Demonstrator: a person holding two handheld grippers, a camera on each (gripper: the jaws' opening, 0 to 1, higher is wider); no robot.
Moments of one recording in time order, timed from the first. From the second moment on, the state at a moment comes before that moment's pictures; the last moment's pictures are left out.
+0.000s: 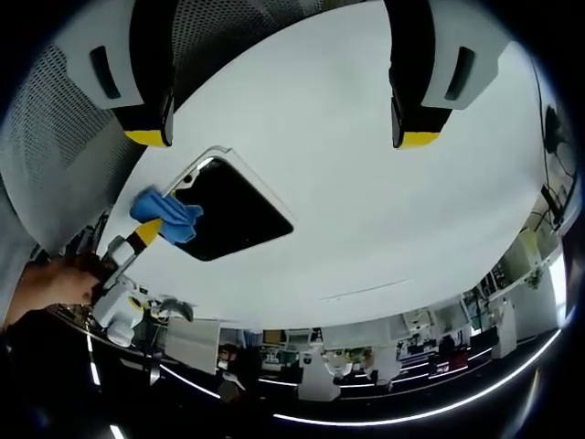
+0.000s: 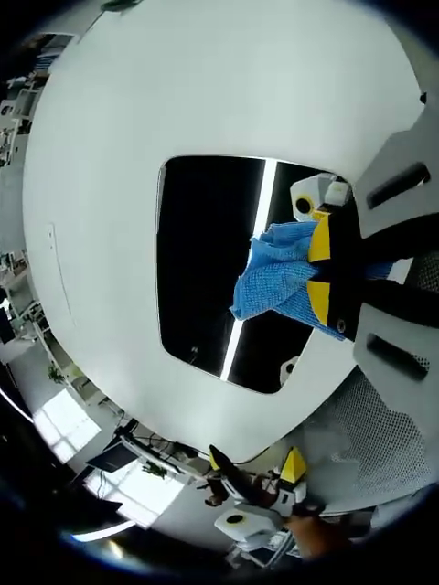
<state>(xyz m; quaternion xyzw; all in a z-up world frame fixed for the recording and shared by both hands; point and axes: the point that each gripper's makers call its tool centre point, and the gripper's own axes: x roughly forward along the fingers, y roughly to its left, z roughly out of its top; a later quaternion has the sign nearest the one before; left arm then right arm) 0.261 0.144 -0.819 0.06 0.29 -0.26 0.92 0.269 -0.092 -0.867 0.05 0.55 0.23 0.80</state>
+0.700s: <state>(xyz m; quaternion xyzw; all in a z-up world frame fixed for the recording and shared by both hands) 0.261 0.143 -0.818 0.05 0.29 -0.26 0.92 0.267 -0.095 -0.867 0.05 0.55 0.24 0.80</state>
